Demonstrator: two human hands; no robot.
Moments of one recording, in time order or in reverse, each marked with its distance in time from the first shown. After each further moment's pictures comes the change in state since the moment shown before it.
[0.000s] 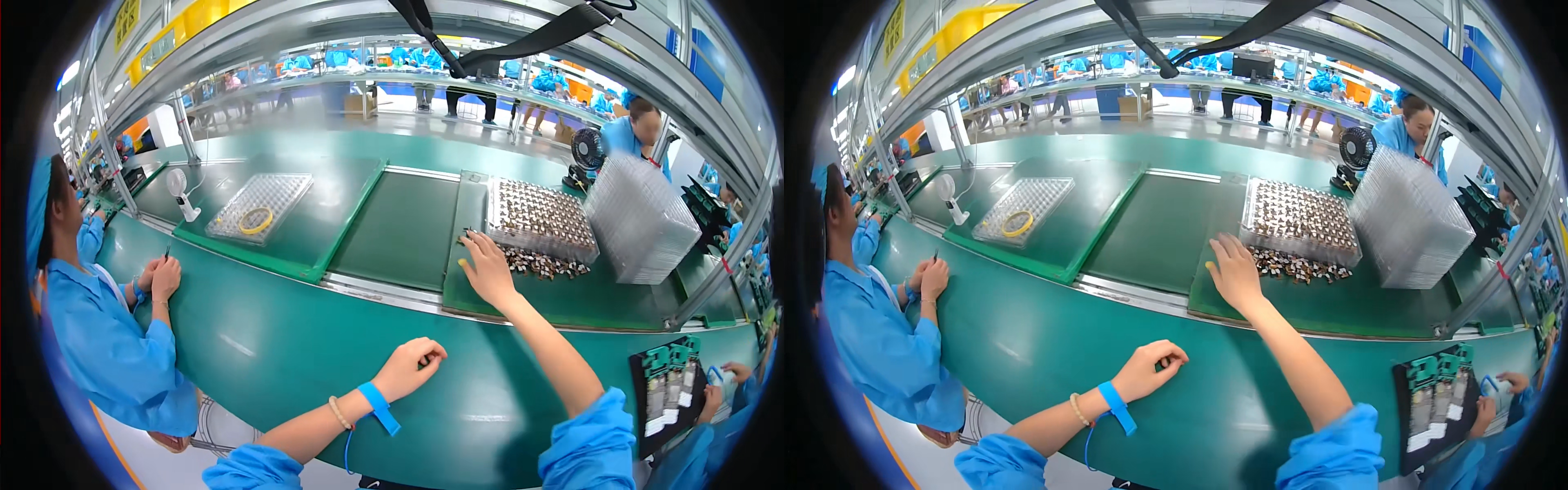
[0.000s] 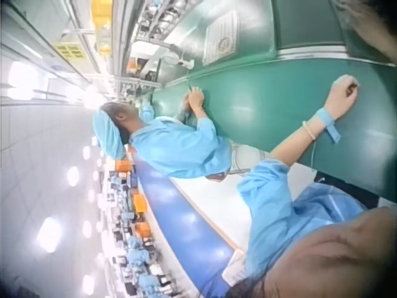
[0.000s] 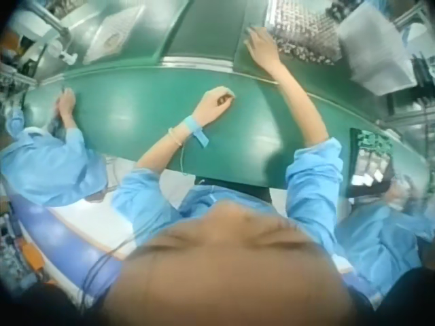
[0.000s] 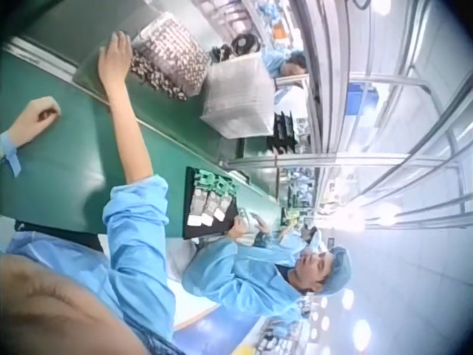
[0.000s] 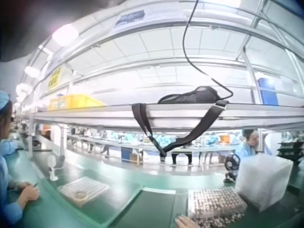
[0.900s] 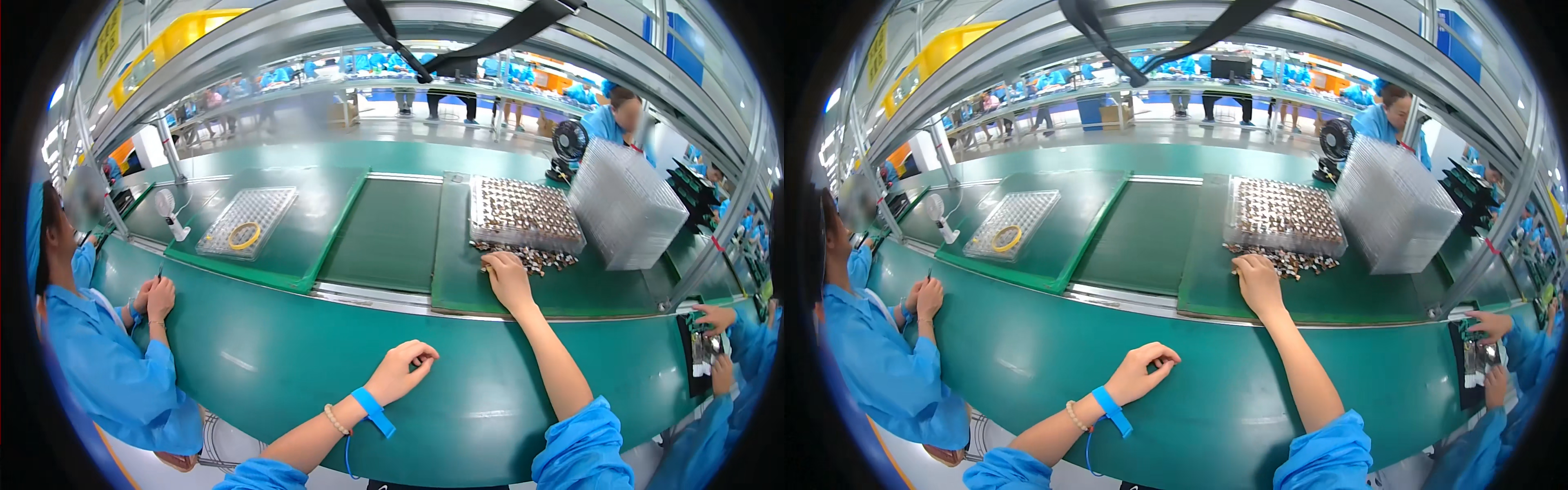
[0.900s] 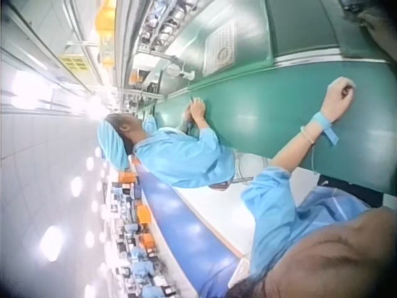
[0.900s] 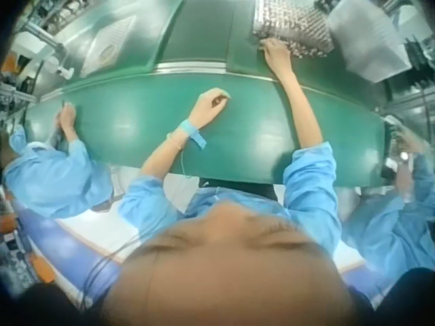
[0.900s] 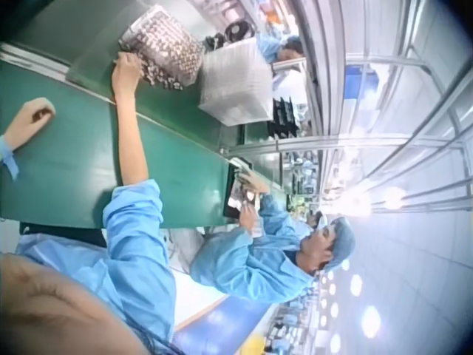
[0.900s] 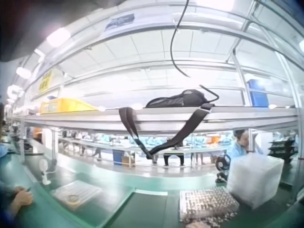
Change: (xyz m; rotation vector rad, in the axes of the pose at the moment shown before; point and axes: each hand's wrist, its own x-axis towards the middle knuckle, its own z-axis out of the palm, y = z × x) left_hand -0.003 0.003 -0.004 -0.007 -0.008 -0.009; right_hand -0.044 0.045 -0.016 0.004 0.126 0.075
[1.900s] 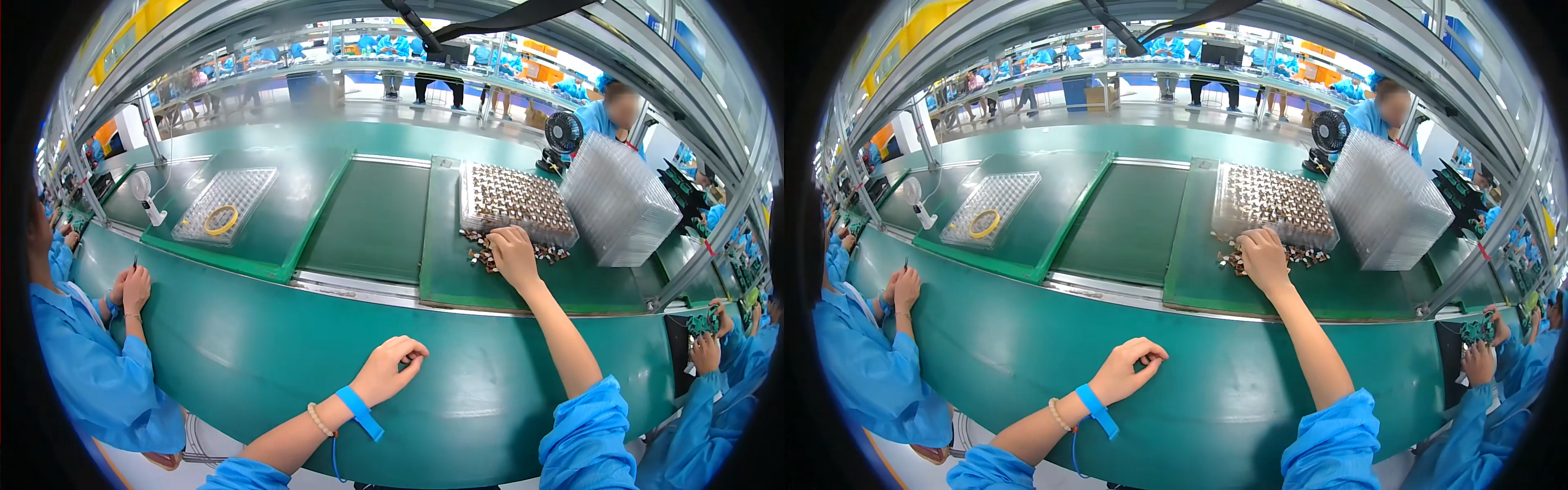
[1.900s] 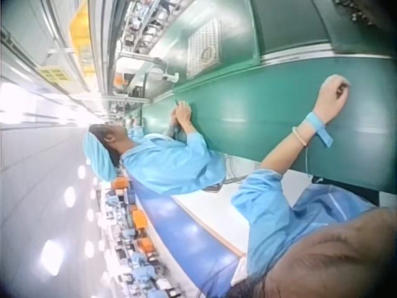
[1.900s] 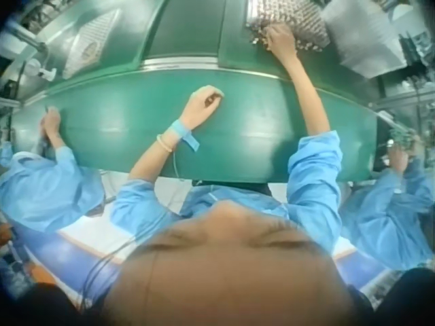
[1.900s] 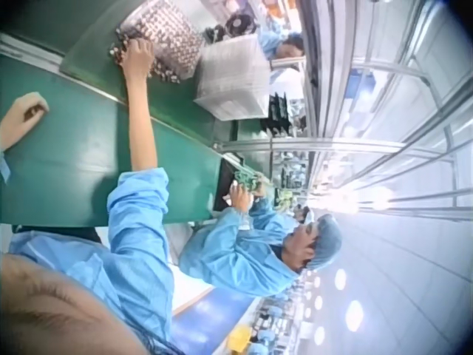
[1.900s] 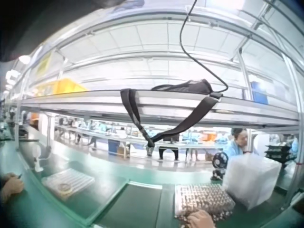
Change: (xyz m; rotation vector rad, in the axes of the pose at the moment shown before) left_hand -0.001 0.000 -0.001 0.007 0.007 0.040; right_hand 0.023 0.039 -0.012 -0.189 -0.102 -0.174
